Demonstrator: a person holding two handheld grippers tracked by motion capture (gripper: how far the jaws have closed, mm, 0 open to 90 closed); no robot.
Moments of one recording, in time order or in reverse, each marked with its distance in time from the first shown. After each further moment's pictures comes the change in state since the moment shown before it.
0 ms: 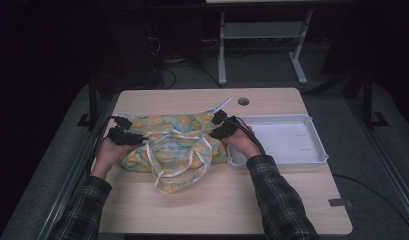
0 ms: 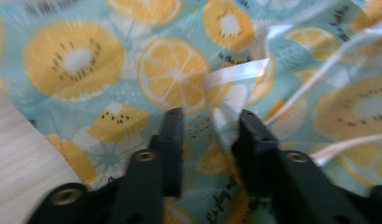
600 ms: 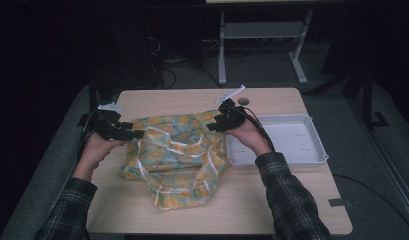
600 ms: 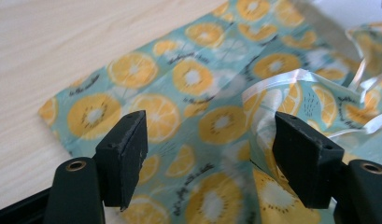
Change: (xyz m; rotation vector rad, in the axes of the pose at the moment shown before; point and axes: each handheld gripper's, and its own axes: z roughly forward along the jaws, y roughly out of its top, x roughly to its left) left arm -0.021 0.013 -0.057 -0.130 -0.037 0.068; right arm 0.008 0.013 -0.062 -0.173 0.047 0.028
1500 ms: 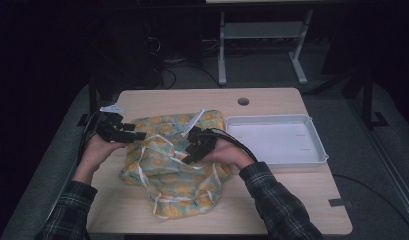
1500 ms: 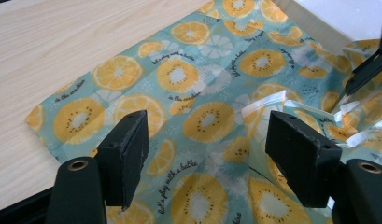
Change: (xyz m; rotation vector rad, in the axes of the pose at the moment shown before) left arm -0.011 -0.001 0.002 0.012 -0.007 0.030; right arm 0.083 -0.002 0.060 0.200 0.307 -0.326
